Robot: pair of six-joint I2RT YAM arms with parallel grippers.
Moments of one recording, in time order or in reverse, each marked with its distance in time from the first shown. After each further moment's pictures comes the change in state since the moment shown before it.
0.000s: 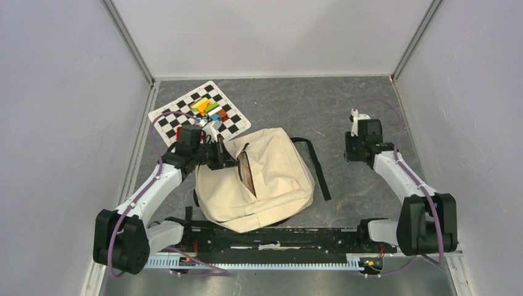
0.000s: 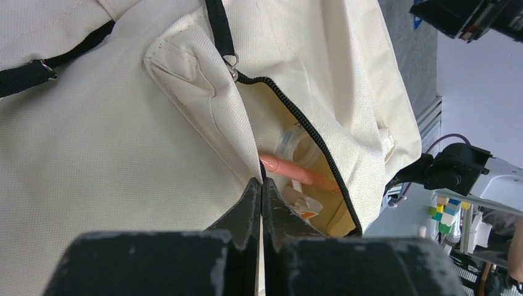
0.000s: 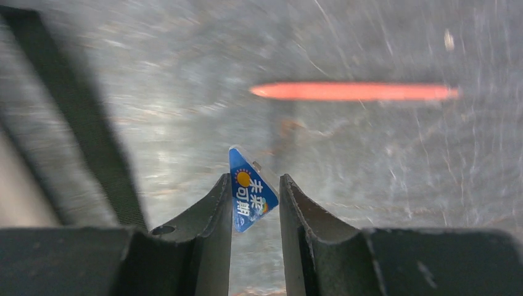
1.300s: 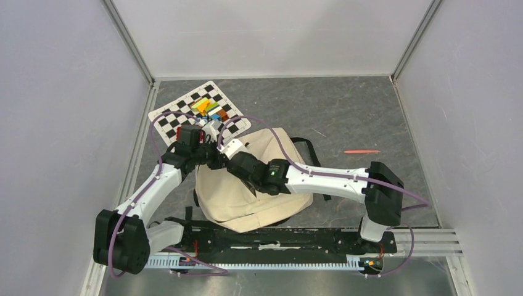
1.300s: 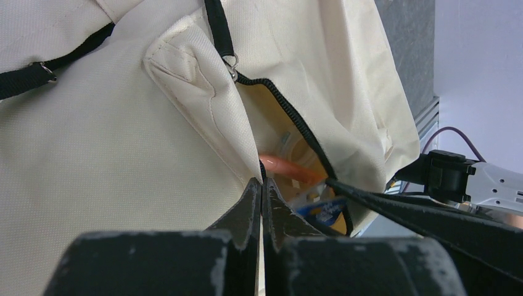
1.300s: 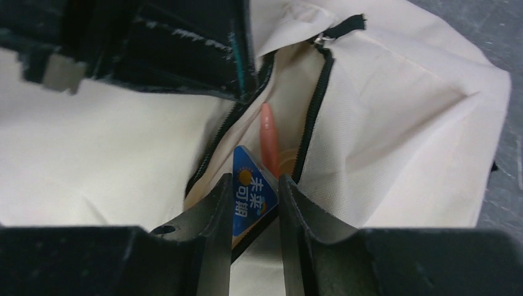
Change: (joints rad) left arm 0.007 0.000 0.000 0.006 0.010 0.000; right arm 1.216 0.420 0.630 -0.094 0.436 0.194
